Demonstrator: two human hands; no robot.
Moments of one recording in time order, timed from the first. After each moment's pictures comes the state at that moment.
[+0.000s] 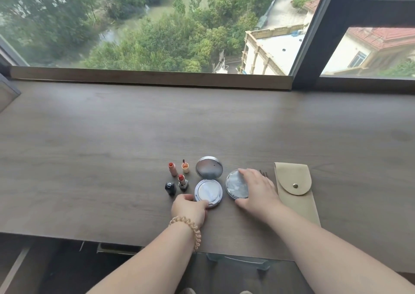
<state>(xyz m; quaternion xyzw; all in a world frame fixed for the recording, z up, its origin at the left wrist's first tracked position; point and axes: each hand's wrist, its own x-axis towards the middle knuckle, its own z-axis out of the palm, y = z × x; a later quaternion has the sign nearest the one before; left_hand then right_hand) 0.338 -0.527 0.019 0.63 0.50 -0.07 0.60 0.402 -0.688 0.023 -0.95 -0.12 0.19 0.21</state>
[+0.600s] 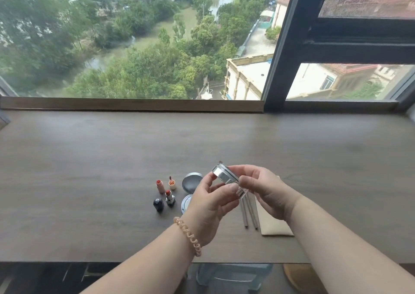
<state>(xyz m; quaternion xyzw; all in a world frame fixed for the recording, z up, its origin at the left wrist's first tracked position) 0.330 -0.575 0.129 0.47 0.10 -0.14 0.86 0.392 -0.728 0.130 -0.68 -0.09 0.30 0.66</state>
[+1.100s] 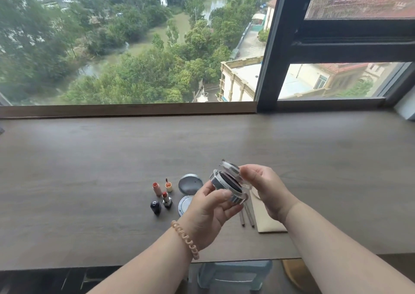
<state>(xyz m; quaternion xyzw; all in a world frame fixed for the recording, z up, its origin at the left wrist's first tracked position) 0.322 -0.580 0.133 0.41 0.04 -0.20 0.89 0.375 -0.731 0.143 -0.72 -0.09 0.16 0.67</state>
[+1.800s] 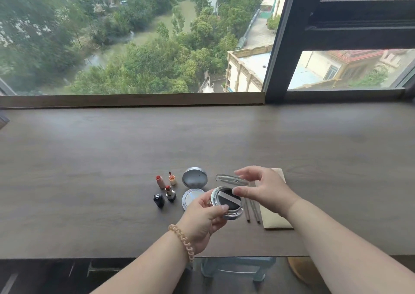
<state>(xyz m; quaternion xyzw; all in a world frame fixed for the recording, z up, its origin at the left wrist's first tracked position) 0.316 -0.567 0.087 0.50 0.18 -0.21 0.82 0.391 -0.740 0.103 -0.84 -0.09 0.18 0.51</state>
